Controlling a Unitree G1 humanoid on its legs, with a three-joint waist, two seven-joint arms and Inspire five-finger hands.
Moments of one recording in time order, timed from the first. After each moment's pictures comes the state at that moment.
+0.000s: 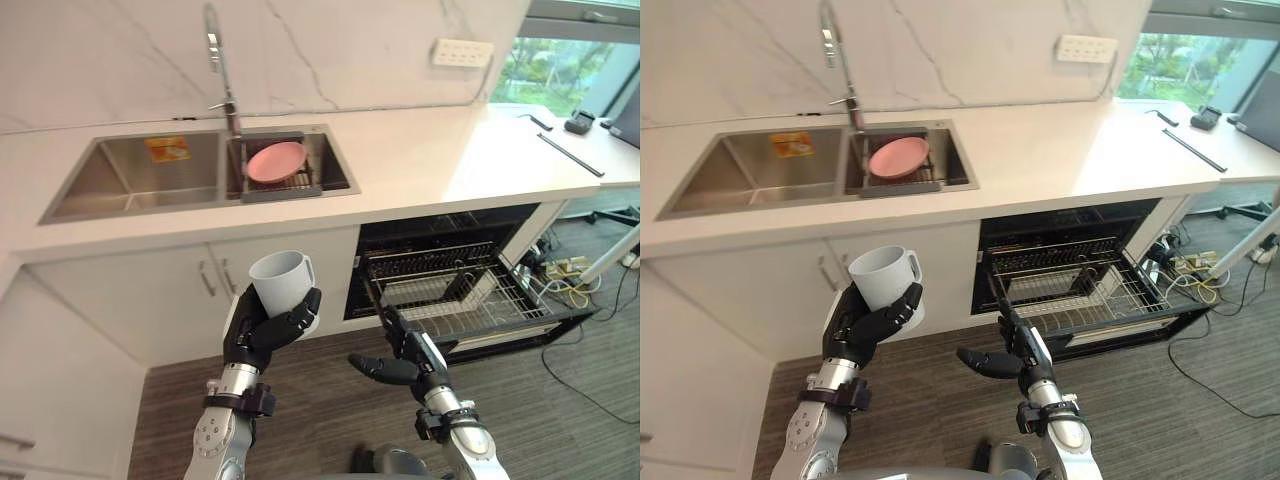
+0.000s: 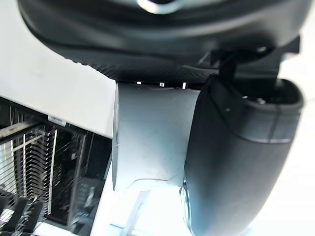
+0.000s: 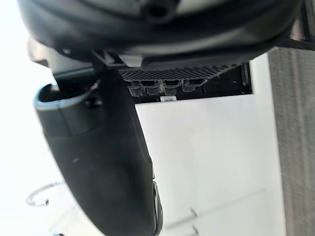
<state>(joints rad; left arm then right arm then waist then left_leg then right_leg) 0.30 0.12 -0.25 -0.01 -0.45 -0.35 -0.07 0.22 -0.15 0.08 0.33 0.21 -0.24 0.18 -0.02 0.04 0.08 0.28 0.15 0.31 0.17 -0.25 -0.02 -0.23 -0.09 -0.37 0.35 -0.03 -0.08</state>
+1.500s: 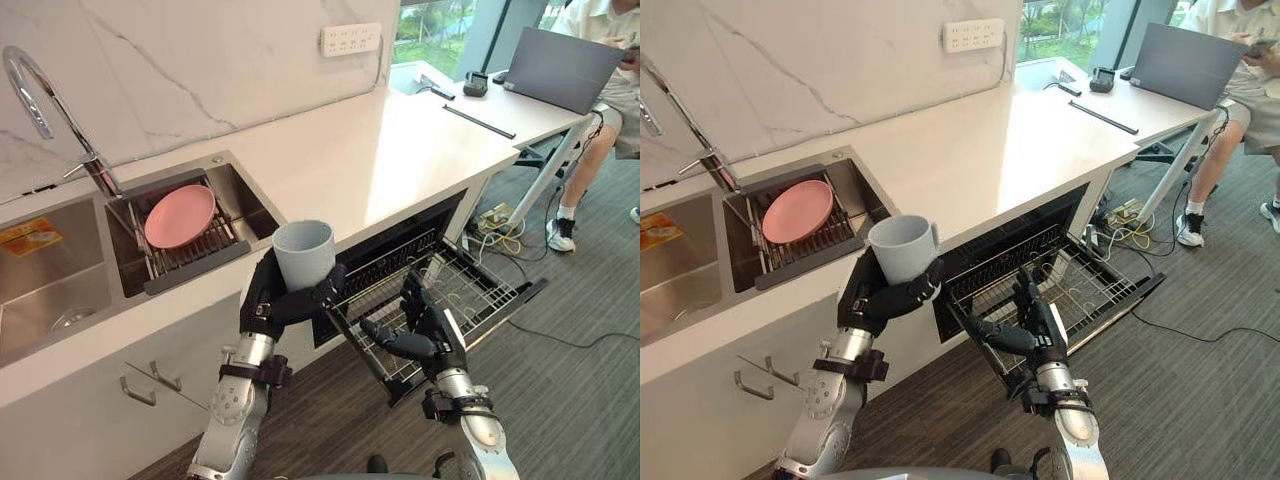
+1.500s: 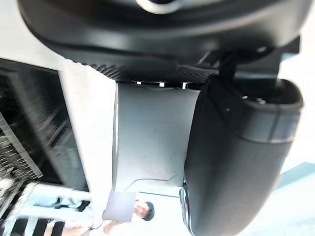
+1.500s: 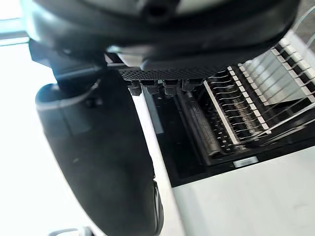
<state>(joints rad) 0.13 0.14 -0.26 -0.07 -0.26 -0.39 0.05 0.28 -0.10 0.05 0.07 0.29 -0.25 0.18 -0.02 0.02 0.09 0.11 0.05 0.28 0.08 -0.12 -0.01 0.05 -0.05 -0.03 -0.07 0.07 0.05</state>
